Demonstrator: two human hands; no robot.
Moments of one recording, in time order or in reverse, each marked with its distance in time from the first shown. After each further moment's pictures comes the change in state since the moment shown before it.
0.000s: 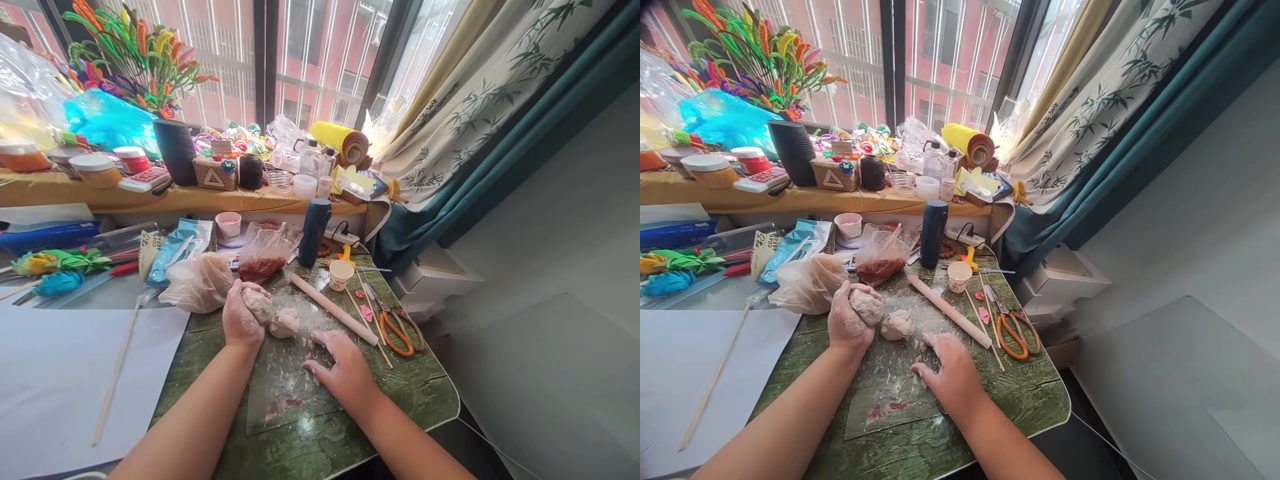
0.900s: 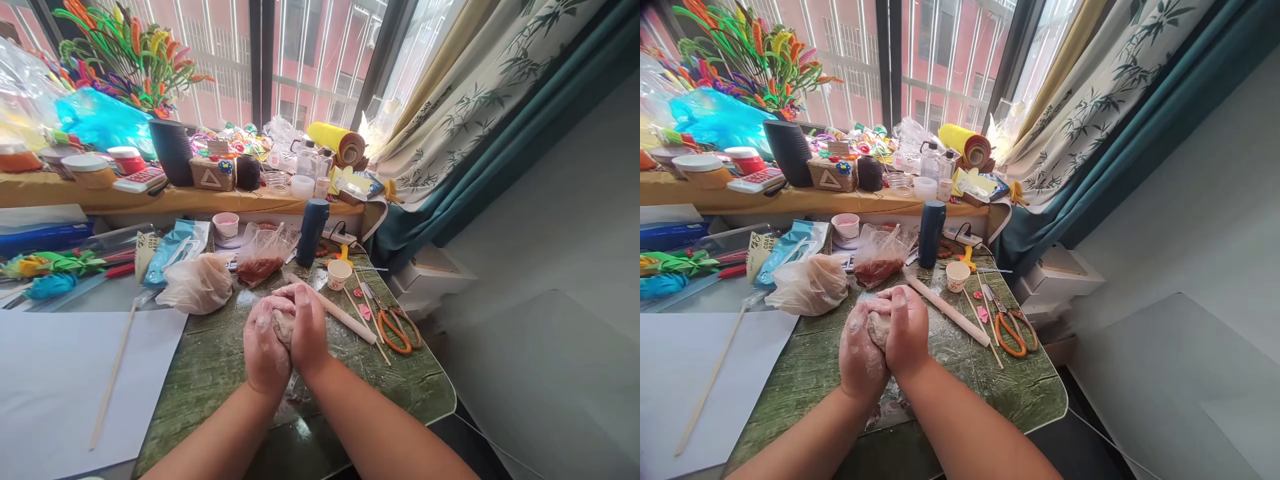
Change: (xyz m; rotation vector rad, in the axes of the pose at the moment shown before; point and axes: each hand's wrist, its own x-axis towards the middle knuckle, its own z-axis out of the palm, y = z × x) left_hand -0.079 0.005 0.021 0.062 -0.187 0.011; right_hand 0.082 -0.114 0.020 0.855 0.389 0.093
